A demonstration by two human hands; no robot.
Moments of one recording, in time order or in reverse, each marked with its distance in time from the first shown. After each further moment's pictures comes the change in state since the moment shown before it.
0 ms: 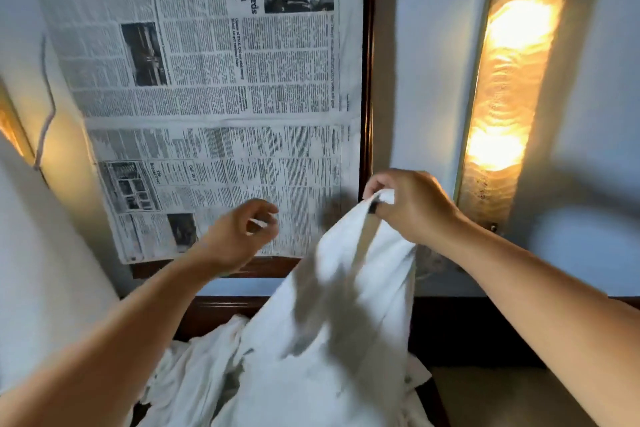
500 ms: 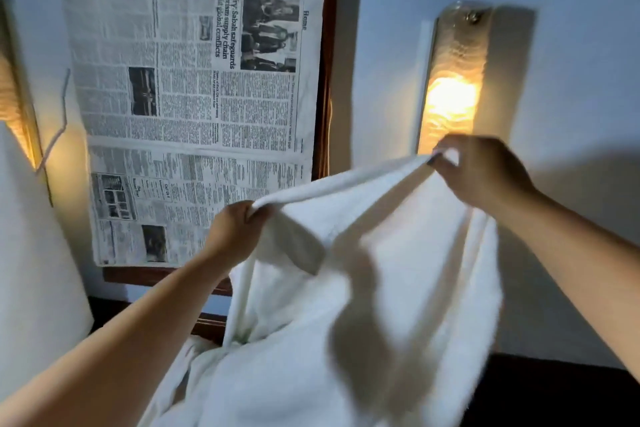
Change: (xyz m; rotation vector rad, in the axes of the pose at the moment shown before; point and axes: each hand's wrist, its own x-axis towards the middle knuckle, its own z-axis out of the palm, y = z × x) left_hand 0.019 0.129 0.073 0.022 0.491 -0.152; right_hand 0.010 0.088 -0.200 -0.378 0.265 0.023
